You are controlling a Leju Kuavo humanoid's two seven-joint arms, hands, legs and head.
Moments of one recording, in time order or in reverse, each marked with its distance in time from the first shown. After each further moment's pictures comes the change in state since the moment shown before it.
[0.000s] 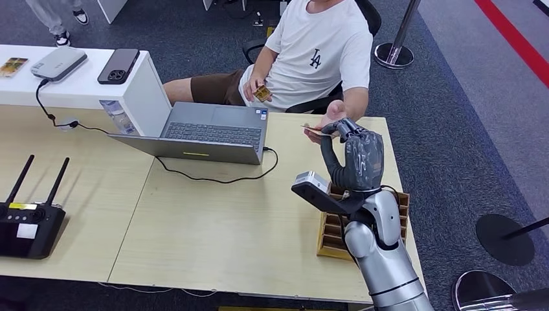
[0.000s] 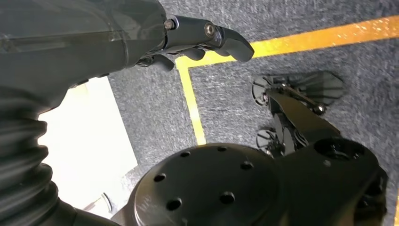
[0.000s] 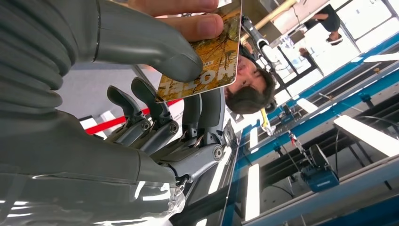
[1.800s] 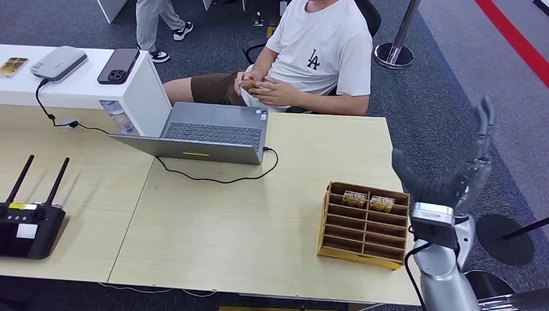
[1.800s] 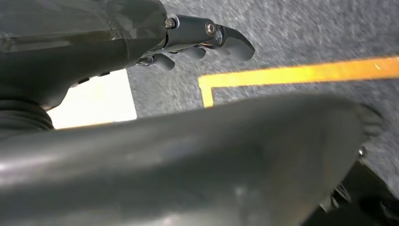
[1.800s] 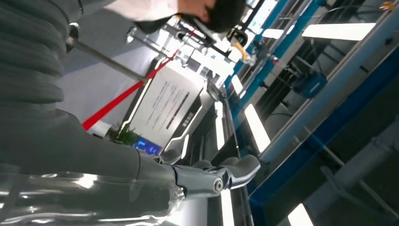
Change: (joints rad) left arm 0.020 0.038 0.054 0.004 0.044 0.138 0.101; right arm 0.343 -0.321 -0.477 -0.488 -0.662 -0.109 -0.331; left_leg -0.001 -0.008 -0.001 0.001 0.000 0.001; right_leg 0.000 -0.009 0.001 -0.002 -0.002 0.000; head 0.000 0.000
